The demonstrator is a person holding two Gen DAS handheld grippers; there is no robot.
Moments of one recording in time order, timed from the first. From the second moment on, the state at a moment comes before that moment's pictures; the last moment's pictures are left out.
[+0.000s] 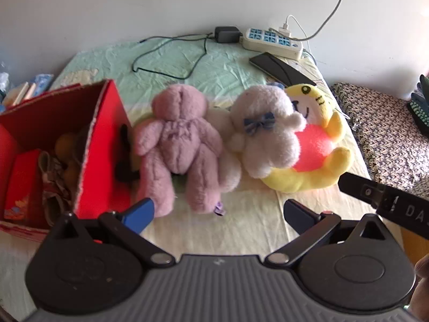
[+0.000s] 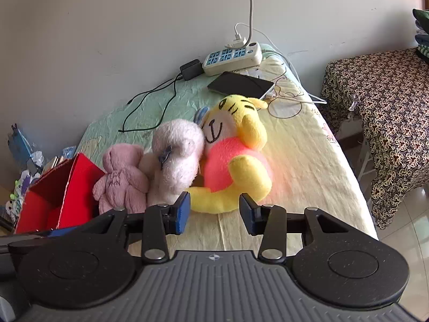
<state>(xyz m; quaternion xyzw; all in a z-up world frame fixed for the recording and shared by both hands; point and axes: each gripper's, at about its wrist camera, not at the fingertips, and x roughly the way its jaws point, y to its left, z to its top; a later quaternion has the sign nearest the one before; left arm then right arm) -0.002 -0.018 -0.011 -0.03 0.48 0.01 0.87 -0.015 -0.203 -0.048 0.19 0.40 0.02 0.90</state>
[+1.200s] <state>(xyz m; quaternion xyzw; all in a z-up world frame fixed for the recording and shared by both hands) 0.021 -0.036 -0.016 0.03 0.48 0.02 0.88 -0.013 -0.220 -0.046 0.21 0.39 0.08 0.89</state>
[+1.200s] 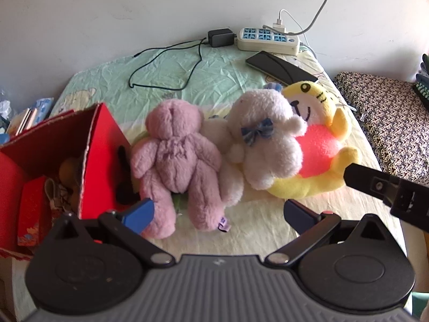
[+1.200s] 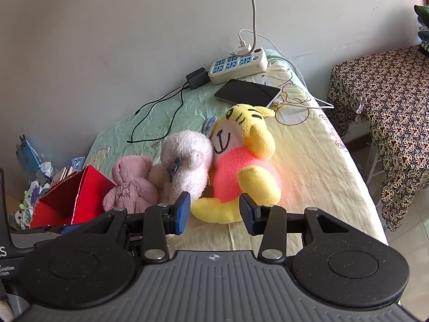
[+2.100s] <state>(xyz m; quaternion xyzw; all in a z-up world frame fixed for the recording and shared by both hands) 0.048 -0.031 -0.019 -0.04 0.43 -0.16 0.89 0.056 -0.223 -0.056 0.26 0.41 0.18 0.86</state>
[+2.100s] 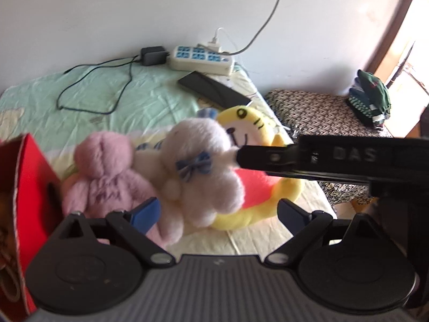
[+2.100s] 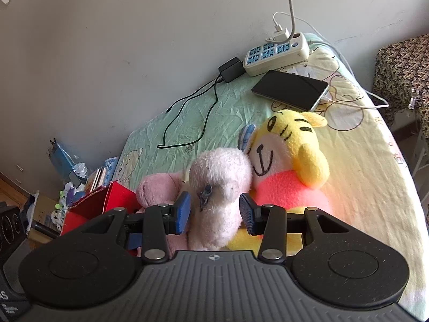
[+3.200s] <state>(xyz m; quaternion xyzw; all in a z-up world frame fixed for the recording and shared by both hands) 0.041 -0.013 -0.022 -0.08 0.44 -0.18 0.88 0.028 -0.203 -0.046 0.26 0.39 0.24 0.85</state>
